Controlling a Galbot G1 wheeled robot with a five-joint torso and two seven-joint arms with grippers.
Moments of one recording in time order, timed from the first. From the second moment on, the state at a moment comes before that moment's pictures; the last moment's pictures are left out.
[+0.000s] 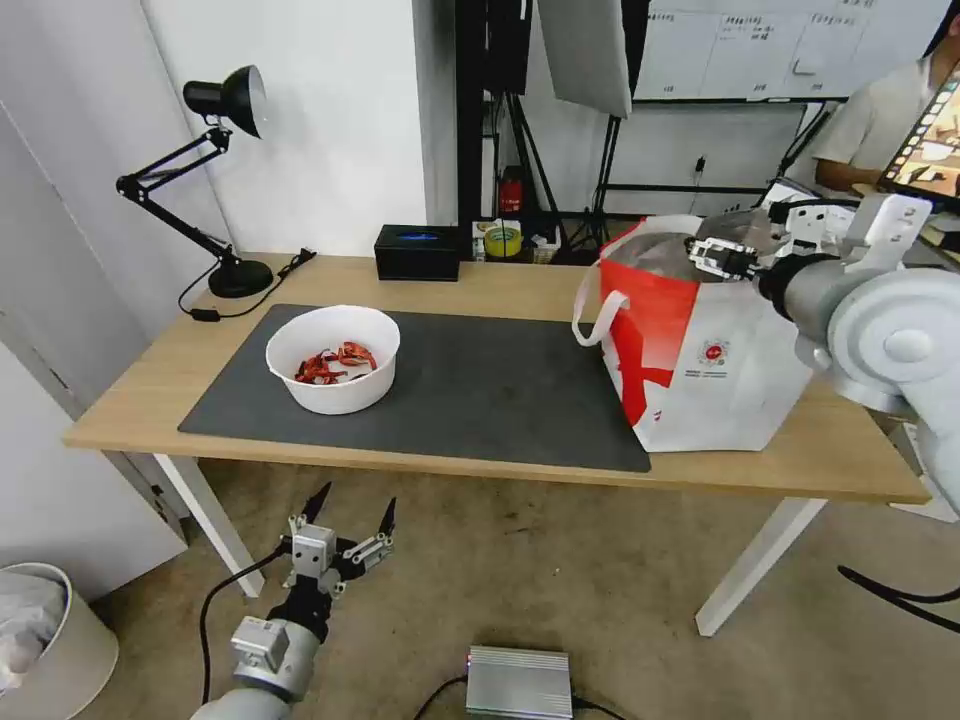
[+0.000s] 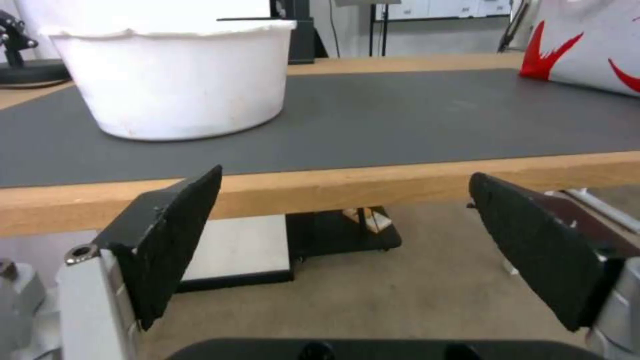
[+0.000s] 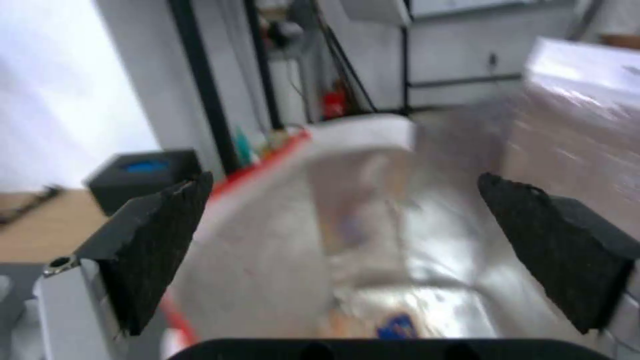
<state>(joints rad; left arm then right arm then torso) 1.68 -1.21 -0.44 -2.09 -0.21 -0.11 -0.02 -0.52 0.65 0.23 2.05 1.39 -0.55 0.70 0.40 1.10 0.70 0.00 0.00</state>
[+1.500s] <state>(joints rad) 1.69 -1.23 -0.47 -2.10 -0.21 -0.12 -0.02 -1.35 0.85 0.15 2.10 0.34 0.14 0.44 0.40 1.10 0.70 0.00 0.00</state>
